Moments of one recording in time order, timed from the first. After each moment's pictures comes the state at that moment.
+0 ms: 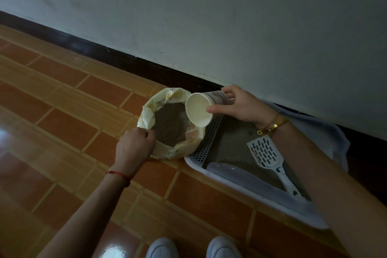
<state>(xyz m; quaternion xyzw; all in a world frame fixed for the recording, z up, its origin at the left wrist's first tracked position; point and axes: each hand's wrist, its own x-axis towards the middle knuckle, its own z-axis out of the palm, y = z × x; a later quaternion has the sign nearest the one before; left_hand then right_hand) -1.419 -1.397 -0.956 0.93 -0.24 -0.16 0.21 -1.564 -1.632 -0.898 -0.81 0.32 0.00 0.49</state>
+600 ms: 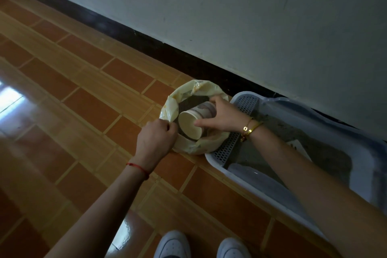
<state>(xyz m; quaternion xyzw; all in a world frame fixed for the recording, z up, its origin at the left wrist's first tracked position) -1.416 -1.392 -0.955 0.93 -0.24 -0.17 0.24 -1.488 -1.575 -0.941 -0.88 0.24 0.12 0.39</state>
